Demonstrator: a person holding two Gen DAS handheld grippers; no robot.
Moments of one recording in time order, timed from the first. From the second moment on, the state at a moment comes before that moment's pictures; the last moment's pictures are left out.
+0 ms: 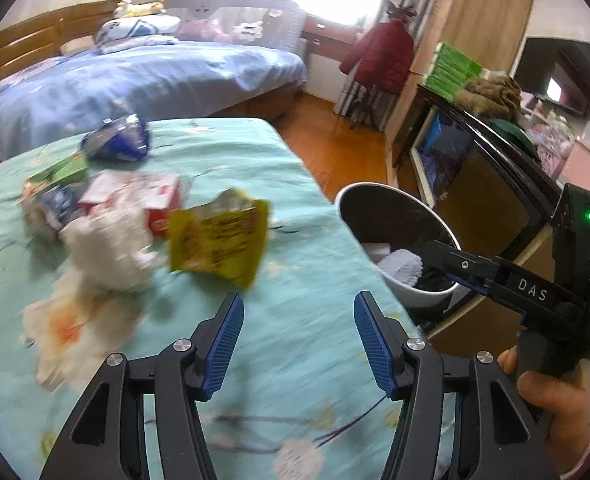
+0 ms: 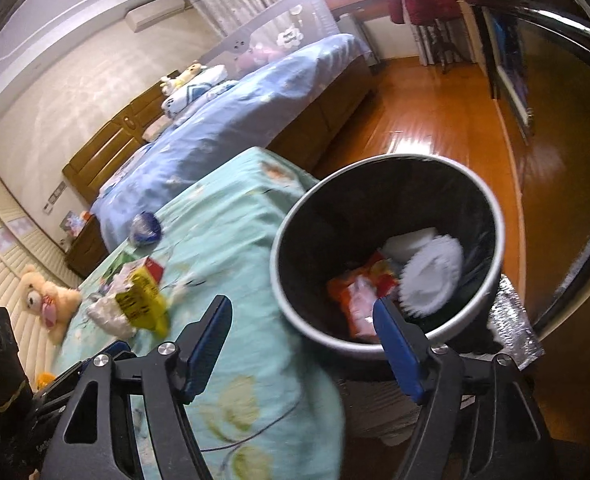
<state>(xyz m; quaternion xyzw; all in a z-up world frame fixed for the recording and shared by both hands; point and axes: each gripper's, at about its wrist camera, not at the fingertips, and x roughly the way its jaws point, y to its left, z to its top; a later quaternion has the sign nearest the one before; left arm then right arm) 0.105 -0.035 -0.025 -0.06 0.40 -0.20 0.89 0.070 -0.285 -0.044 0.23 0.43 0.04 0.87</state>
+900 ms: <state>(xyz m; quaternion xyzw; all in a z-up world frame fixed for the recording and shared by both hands) 0.093 0.071 -0.014 -0.11 0.40 -0.11 0.90 0.081 -0.188 -0.048 0.19 0.45 0.16 0.86</state>
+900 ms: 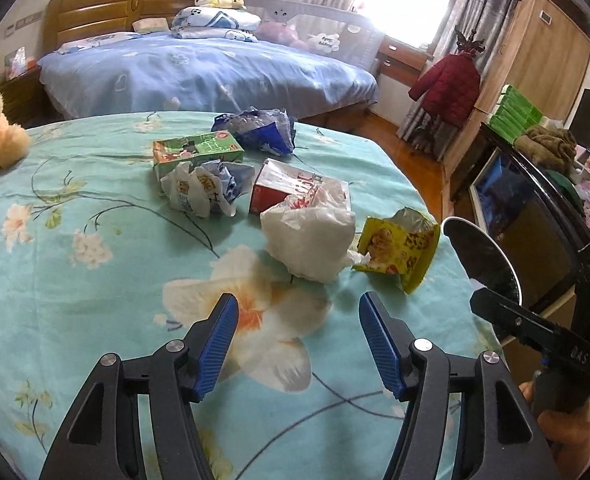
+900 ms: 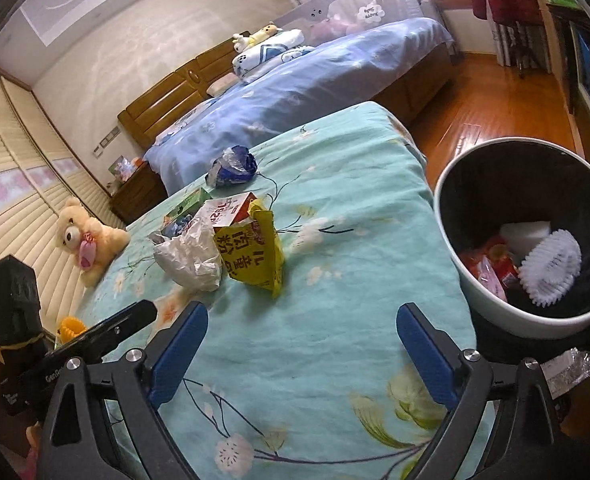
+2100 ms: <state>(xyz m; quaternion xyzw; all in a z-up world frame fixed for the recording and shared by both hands) 0.119 0.072 -0.026 -0.09 0.39 -0.14 0.90 0.110 -0.153 -0.058 0.16 0.45 0.19 0.86</state>
